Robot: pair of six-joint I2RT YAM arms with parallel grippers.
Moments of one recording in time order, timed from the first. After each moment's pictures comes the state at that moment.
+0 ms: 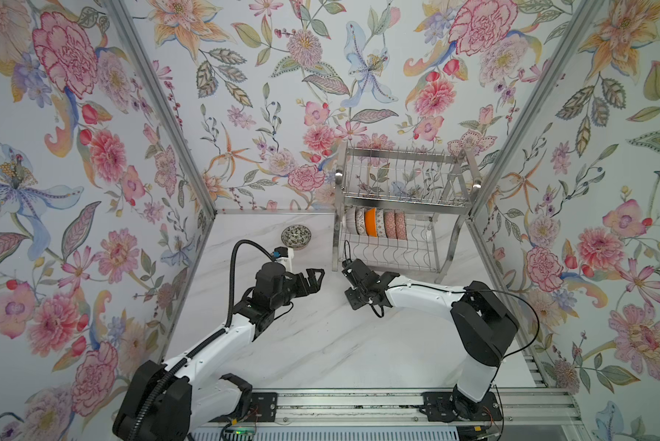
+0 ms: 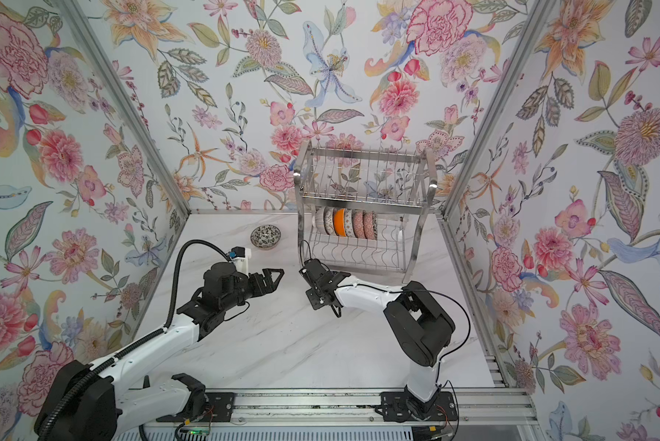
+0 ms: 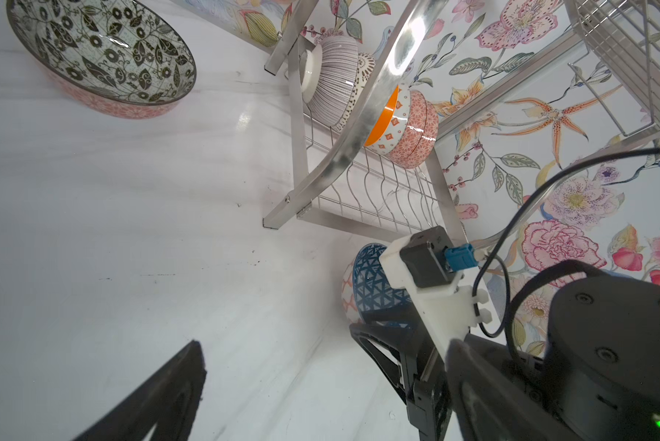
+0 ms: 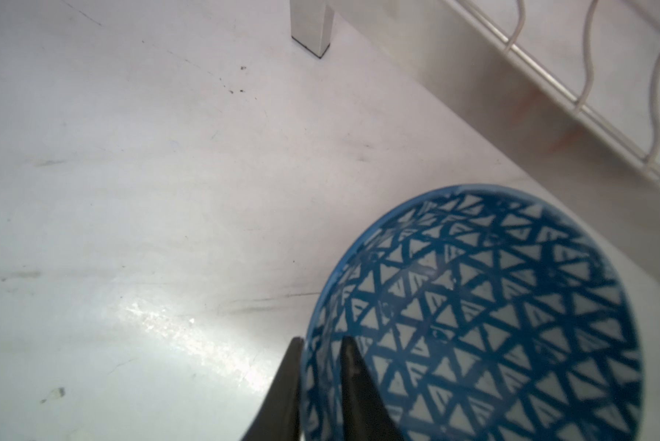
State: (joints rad) left arm -0.47 1.16 0.61 0.11 0.18 -0.66; right arm 0.83 1.81 1.16 -0.43 0.22 0.22
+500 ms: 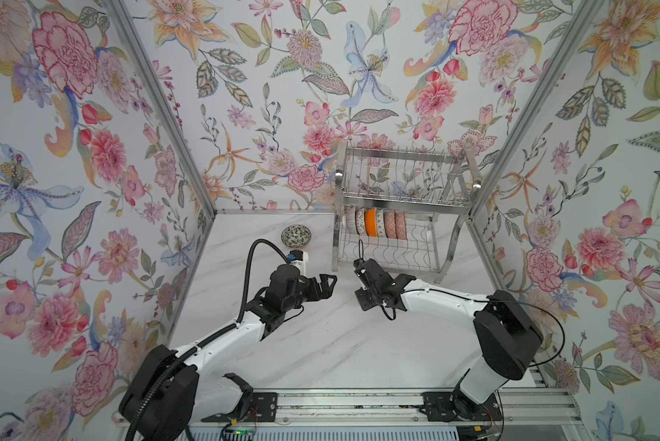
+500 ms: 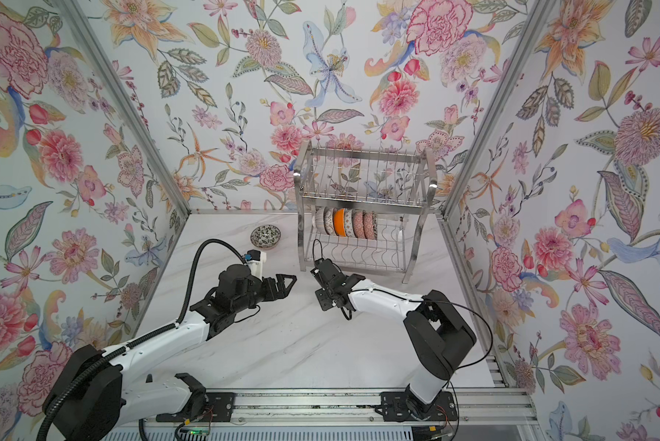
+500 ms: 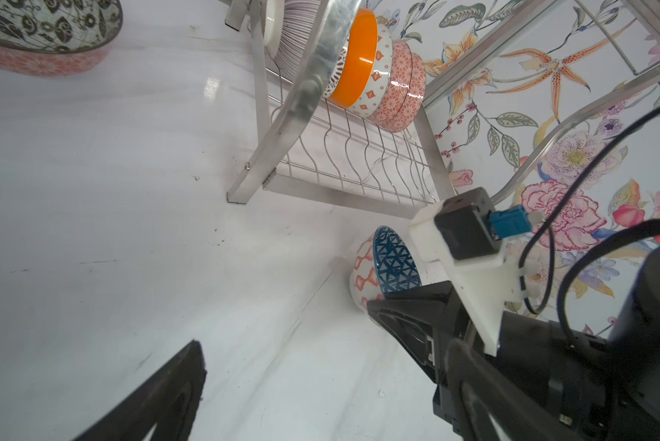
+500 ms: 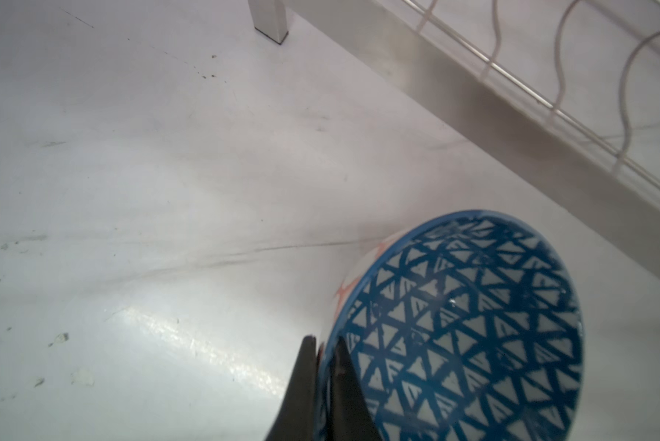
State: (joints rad) left arm -0.59 1.24 0.64 0.13 0.15 -0.66; right arm 0.78 1.64 1.04 -0.44 0.19 0.24
